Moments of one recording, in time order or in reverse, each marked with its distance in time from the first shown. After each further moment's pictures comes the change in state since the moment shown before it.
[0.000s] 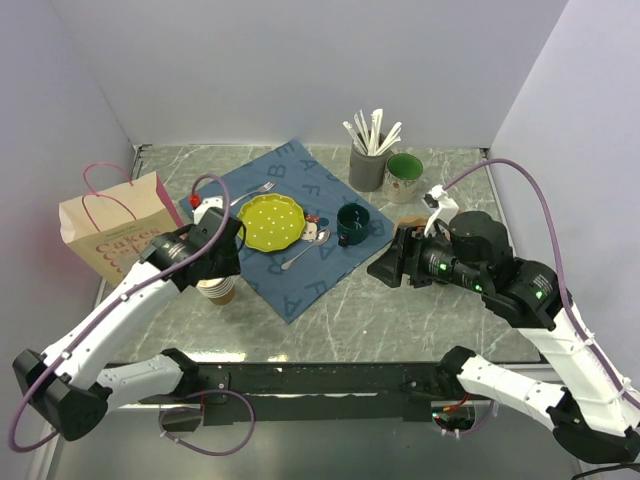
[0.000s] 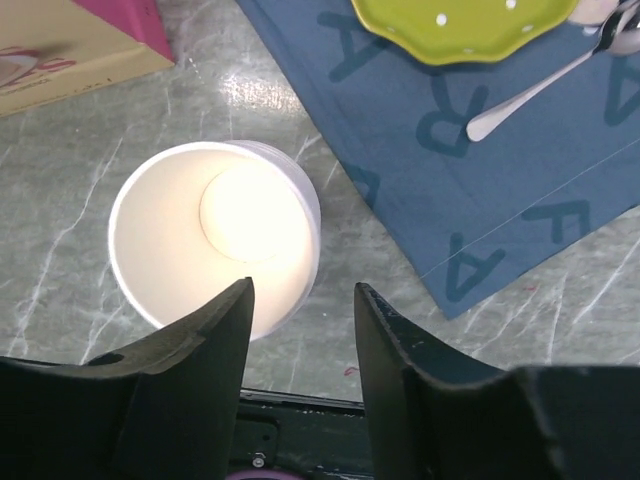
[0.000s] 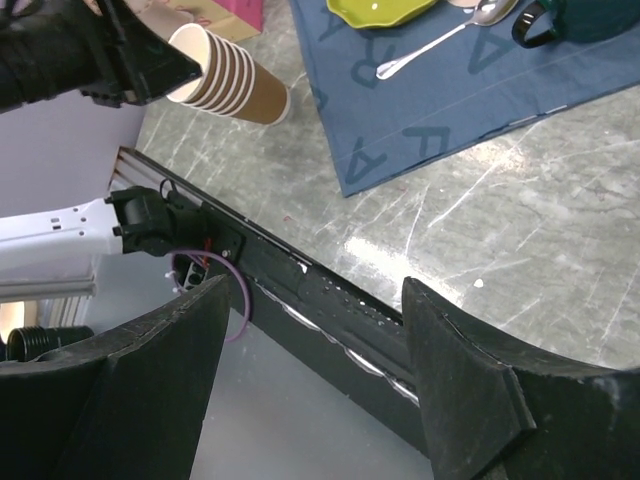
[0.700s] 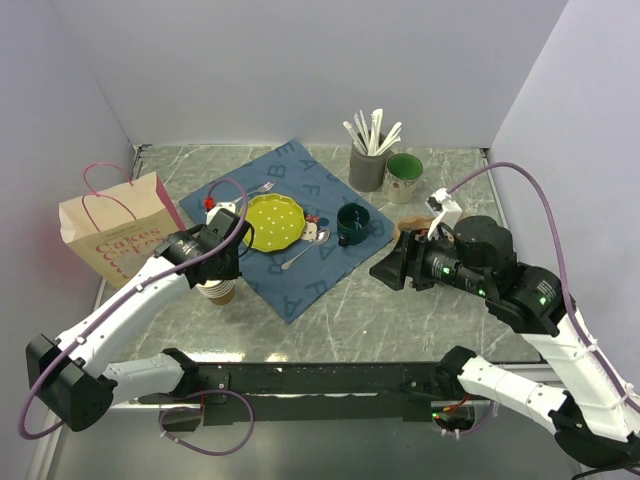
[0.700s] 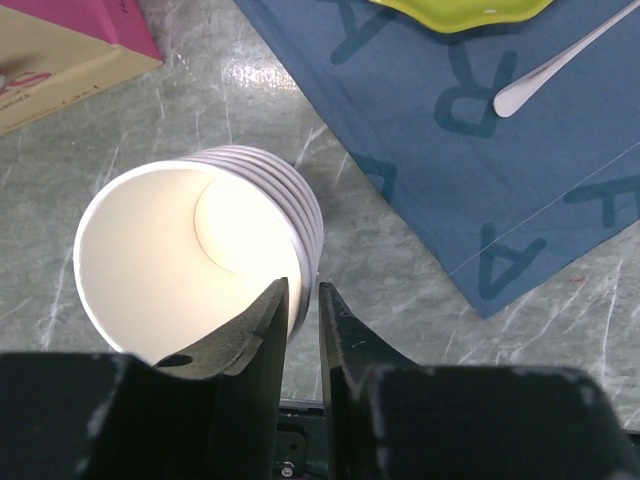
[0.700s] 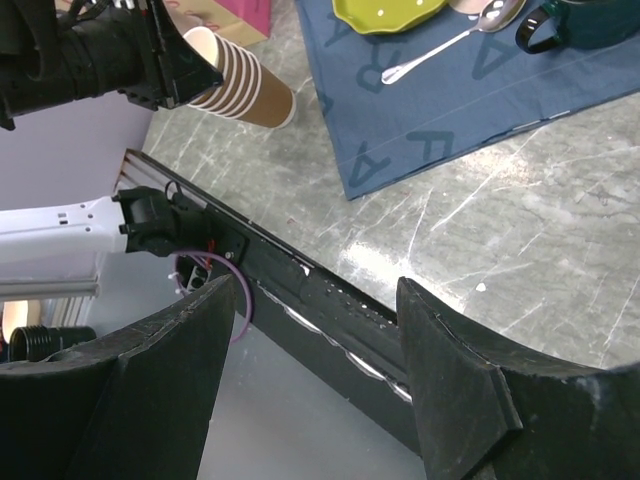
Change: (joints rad) left arm 0.000 0.063 -0.051 0.056 0.021 0.099; right arm 0.000 -0.017 -0.028 0.021 -0.004 0.000
